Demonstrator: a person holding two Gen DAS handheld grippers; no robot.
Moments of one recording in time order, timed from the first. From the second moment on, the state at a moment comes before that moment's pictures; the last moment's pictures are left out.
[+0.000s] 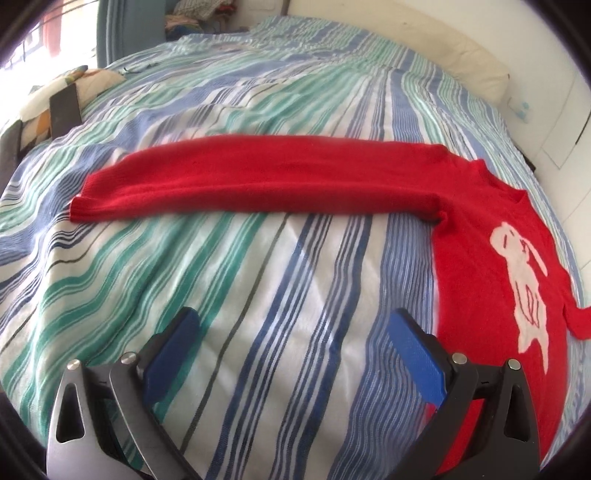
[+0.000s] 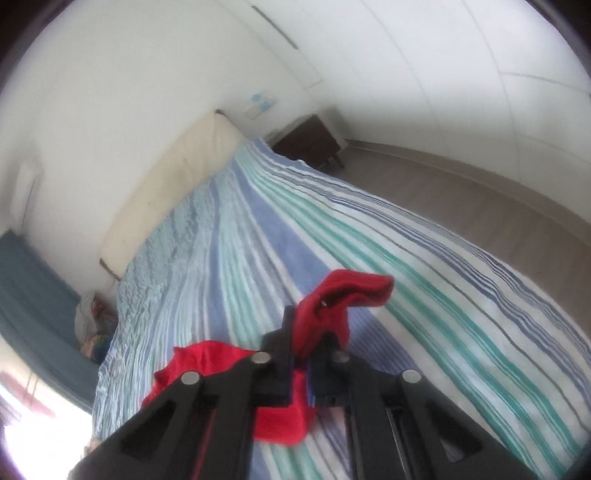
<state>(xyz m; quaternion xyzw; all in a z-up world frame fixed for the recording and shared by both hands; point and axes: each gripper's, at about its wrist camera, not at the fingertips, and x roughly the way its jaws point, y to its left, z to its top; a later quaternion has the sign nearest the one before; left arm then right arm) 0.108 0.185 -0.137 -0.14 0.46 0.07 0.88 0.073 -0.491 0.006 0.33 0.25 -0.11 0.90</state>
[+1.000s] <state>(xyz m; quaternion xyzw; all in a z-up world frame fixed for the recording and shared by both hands) 0.117 0.176 -0.153 -0.12 0.48 0.07 0.87 0.219 -0.308 -0.132 0.23 0.55 0.09 0.79</state>
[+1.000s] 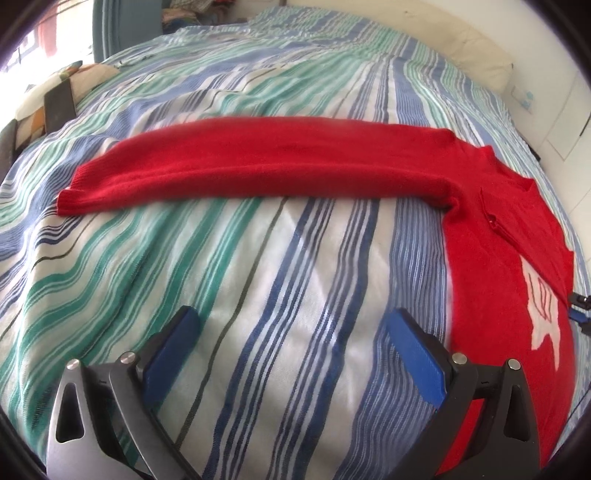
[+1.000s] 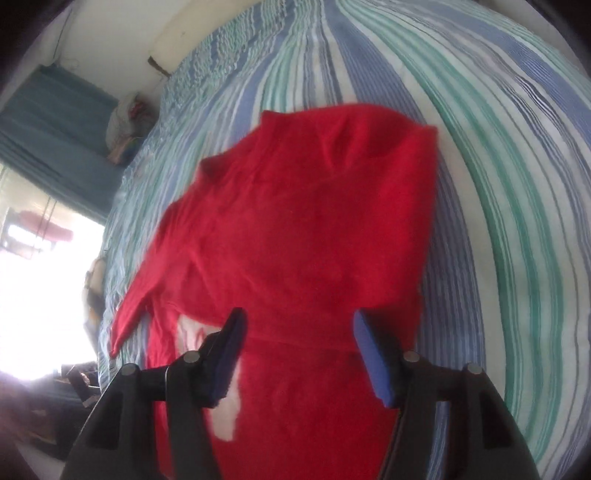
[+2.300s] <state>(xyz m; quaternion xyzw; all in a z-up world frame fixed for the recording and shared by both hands) 0.111 0.168 -0.142 -0.10 0.52 0.02 0.85 -0.054 -0.255 -0.090 0.05 0.46 0.08 0.88</state>
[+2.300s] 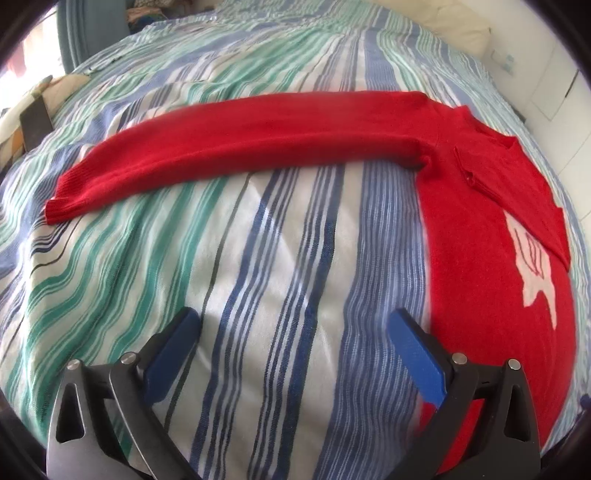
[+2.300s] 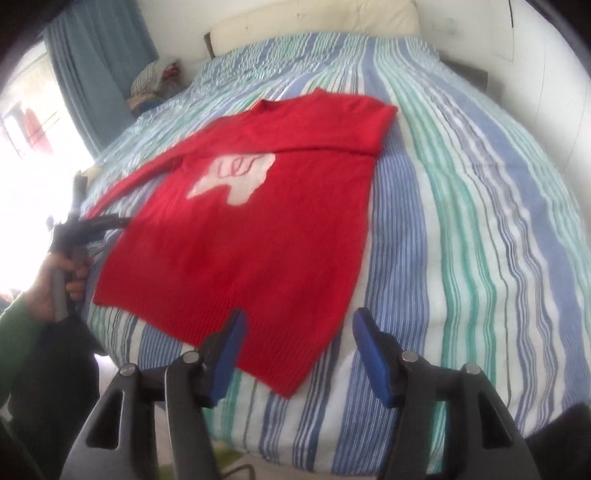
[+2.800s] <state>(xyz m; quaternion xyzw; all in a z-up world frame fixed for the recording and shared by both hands) 0.148 0.404 -0.121 -0.27 0.51 0.16 0.80 -0.044 -0.226 -0.116 0.07 0.44 0.10 0.89</state>
